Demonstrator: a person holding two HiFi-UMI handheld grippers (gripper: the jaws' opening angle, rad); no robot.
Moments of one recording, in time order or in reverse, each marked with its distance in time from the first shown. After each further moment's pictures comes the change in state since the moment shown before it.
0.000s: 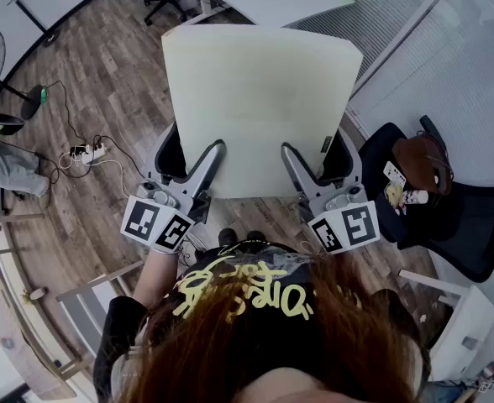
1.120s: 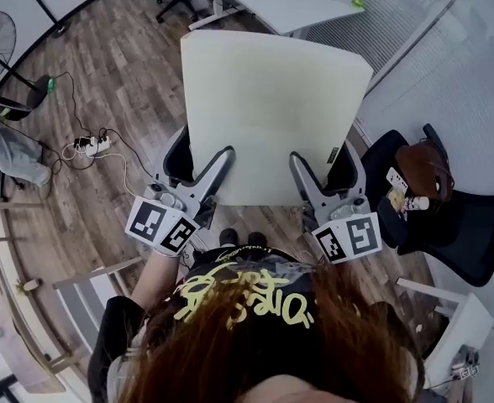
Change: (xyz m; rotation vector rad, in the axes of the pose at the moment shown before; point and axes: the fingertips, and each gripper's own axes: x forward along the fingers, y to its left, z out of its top) left arm -0.038 -0.011 -0.001 -0.012 0.004 -0.006; right arm -0.026 0.028 -0.004 0.023 -0.004 -0.006
